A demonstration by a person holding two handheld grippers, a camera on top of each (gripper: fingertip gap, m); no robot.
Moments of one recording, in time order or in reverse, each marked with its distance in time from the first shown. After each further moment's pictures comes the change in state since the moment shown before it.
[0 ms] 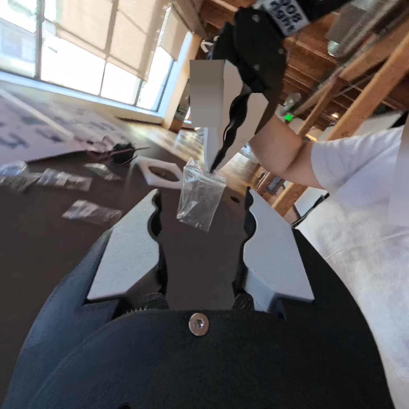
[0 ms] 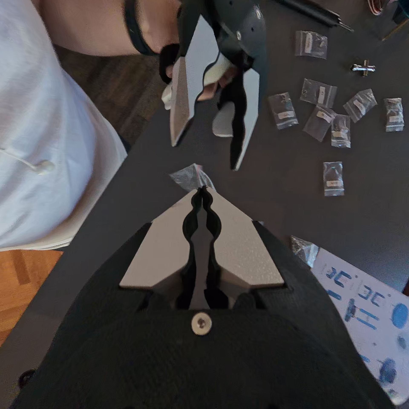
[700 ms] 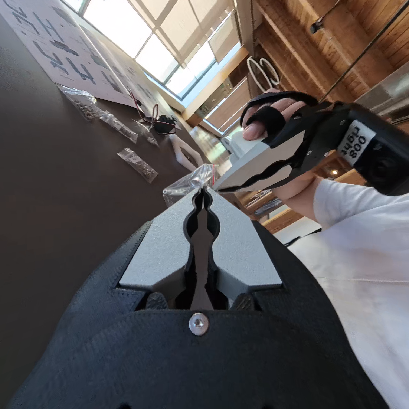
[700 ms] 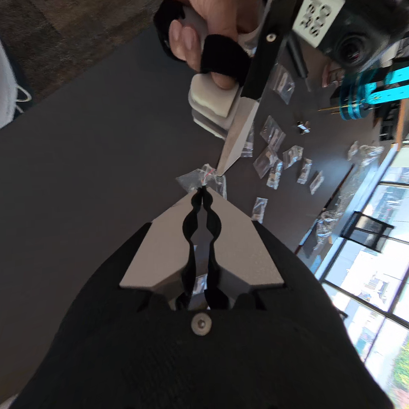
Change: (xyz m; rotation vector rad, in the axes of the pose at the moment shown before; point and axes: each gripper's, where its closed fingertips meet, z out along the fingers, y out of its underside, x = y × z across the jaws) left arm -0.048 0.008 -0.049 0.021 -0.115 -0.358; right arm 0.032 -0.021 0.063 -0.167 0.284 -0.479
